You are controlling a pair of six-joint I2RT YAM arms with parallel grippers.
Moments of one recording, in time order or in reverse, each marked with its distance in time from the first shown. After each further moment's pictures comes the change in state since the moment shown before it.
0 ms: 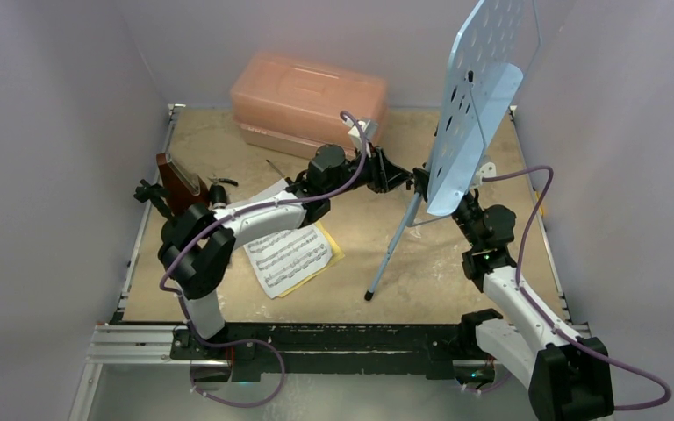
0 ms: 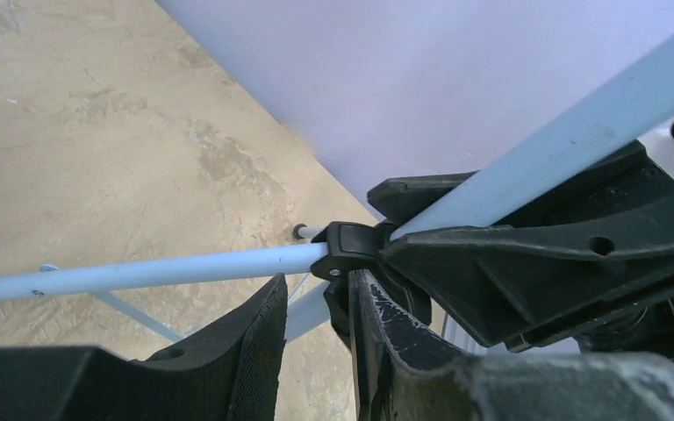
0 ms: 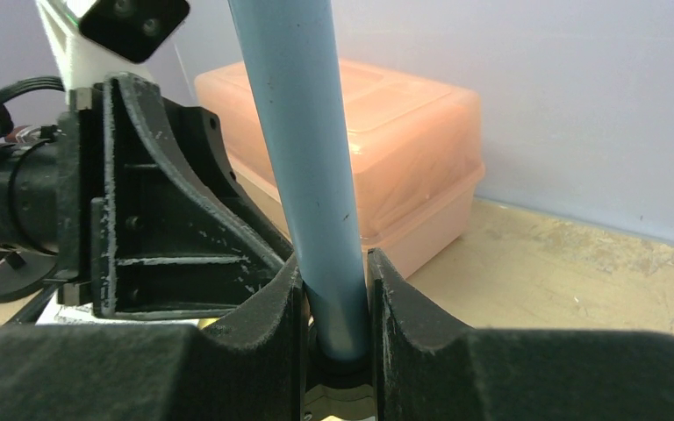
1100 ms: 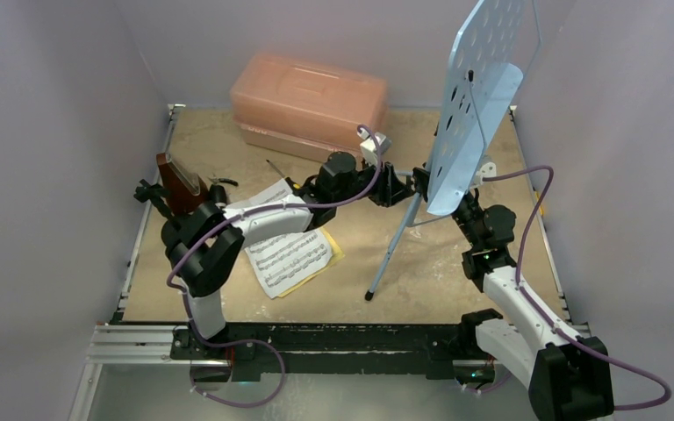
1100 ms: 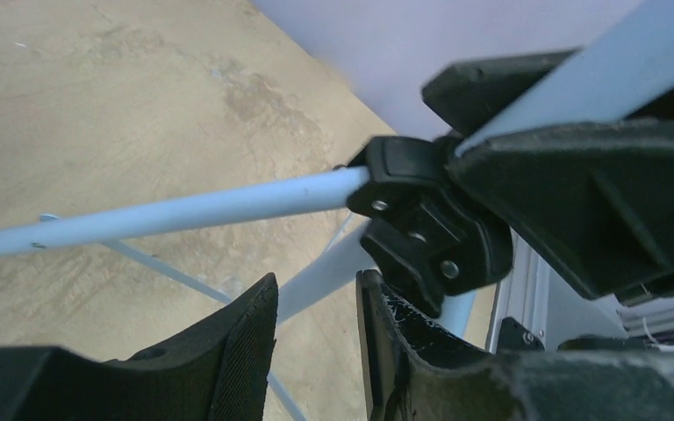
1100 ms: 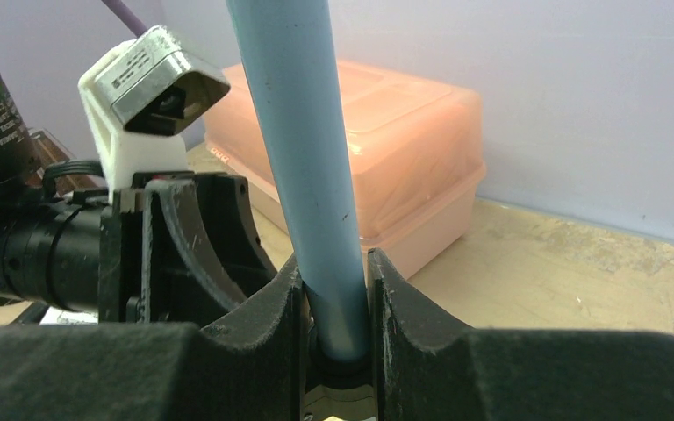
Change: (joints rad) left arm -0.030 0.044 0.004 -0.084 0.016 0.131; right arm 0.000 0.003 -0.001 0.005 0.000 0.008
